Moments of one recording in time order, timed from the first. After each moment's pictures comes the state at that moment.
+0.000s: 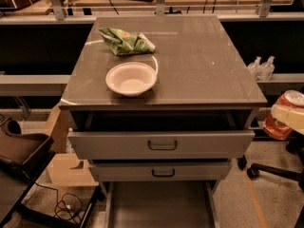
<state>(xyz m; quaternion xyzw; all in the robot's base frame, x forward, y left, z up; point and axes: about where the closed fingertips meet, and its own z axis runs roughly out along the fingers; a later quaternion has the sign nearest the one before) 0.478 -0.338 0.878 -0.13 0.80 0.14 0.57</state>
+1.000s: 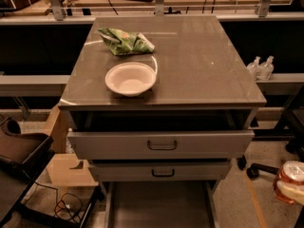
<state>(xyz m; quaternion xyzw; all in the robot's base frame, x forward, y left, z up) 0.376 -0.366 0.730 -0.32 0.79 0.15 0.50</state>
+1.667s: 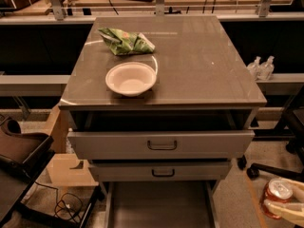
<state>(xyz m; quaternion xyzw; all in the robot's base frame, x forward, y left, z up) 0.352 -0.342 0.680 -0.36 0.78 0.19 0.48</state>
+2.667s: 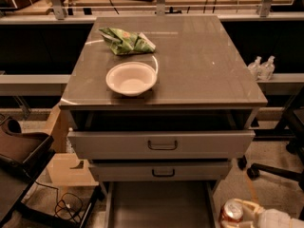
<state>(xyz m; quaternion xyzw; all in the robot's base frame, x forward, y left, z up) 0.344 -0.260 0.554 -0.40 0.74 0.28 0.46</state>
